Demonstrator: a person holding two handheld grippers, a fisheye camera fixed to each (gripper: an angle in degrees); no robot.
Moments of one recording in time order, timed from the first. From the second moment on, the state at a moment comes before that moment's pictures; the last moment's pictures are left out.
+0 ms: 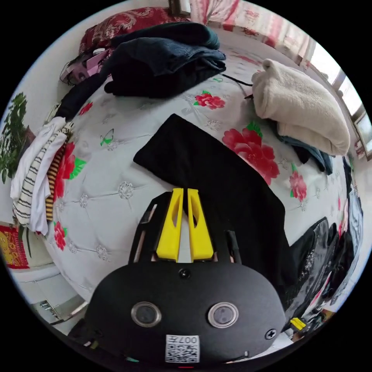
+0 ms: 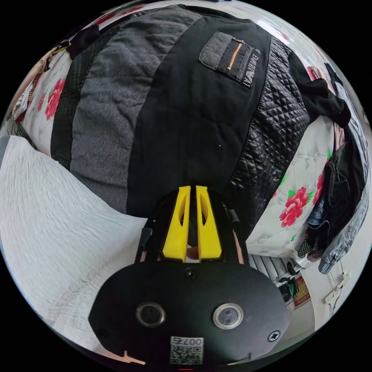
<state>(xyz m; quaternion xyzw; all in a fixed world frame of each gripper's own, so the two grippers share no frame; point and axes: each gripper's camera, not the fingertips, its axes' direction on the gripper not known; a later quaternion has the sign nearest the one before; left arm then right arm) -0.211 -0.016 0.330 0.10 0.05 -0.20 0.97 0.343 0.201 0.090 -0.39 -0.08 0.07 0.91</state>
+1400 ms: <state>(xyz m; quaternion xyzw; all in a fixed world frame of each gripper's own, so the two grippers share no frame) 0.232 0.301 0.281 0.12 0.24 0.23 0.93 0.457 0.475 -0.076 0.02 -0.15 0.41 0.90</state>
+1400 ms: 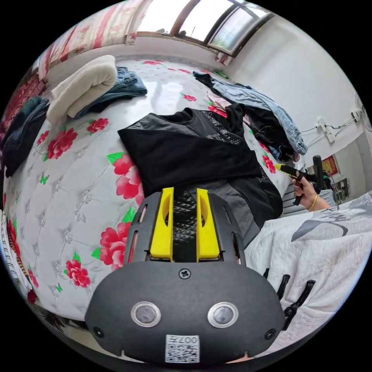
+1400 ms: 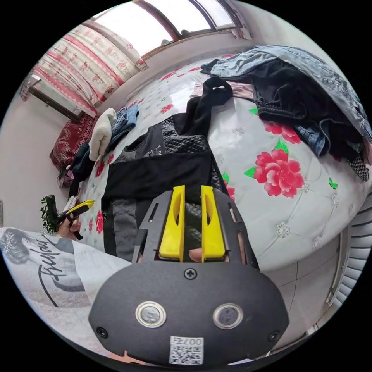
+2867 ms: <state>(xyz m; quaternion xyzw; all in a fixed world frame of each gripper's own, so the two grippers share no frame) 0.133 0.068 0.339 0.08 0.12 0.06 0.99 0.695 0.256 -0.036 0.12 0.05 0.37 0.92</state>
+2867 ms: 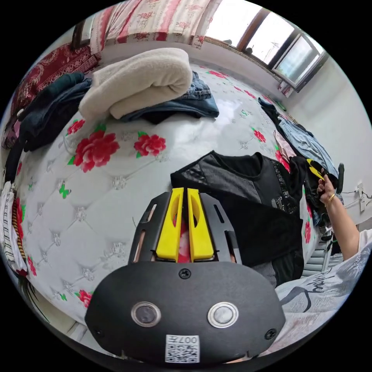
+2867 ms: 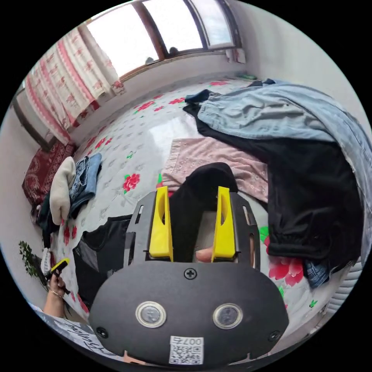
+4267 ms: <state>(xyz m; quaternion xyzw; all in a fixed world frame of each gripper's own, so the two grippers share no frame) 0.120 0.047 0.340 0.02 0.26 0.16 0.95 0.335 0.220 0.060 -0.14 0.03 -0.23 0.96</state>
